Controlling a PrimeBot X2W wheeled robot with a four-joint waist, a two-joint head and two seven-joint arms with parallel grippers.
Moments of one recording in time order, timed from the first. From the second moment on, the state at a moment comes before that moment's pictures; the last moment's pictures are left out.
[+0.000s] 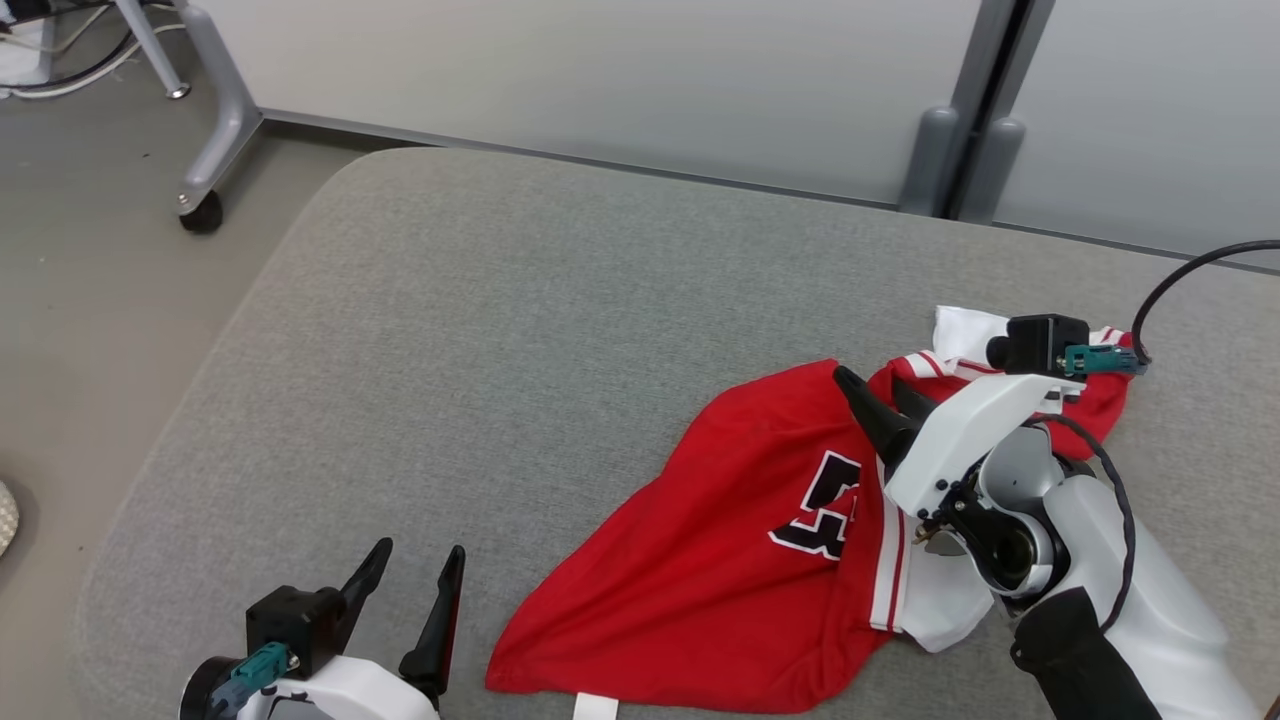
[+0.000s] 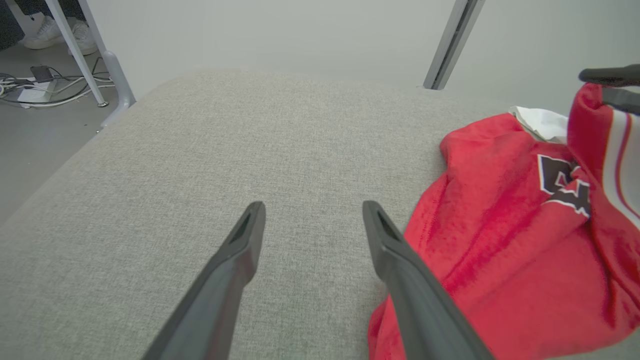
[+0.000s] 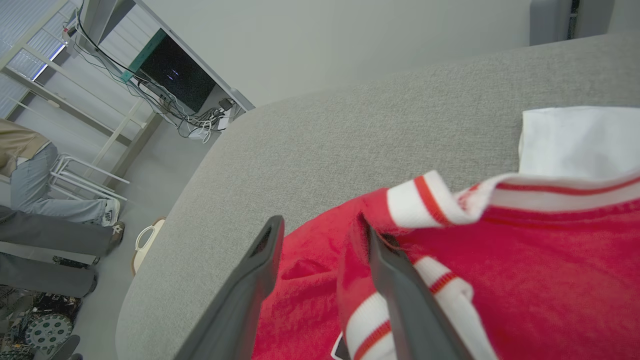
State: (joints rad) left arm -0.05 0.32 -0.46 0.18 -0.56 0.11 -0.12; right arm -0.55 -0.09 0.32 0.58 0.79 0.13 0.26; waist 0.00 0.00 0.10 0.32
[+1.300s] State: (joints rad) left arm -0.06 0.34 -0.49 0.17 -0.57 0.11 -0.12; right arm -0.38 -0.17 0.35 0.66 1.04 0.13 0.08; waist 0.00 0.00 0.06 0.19
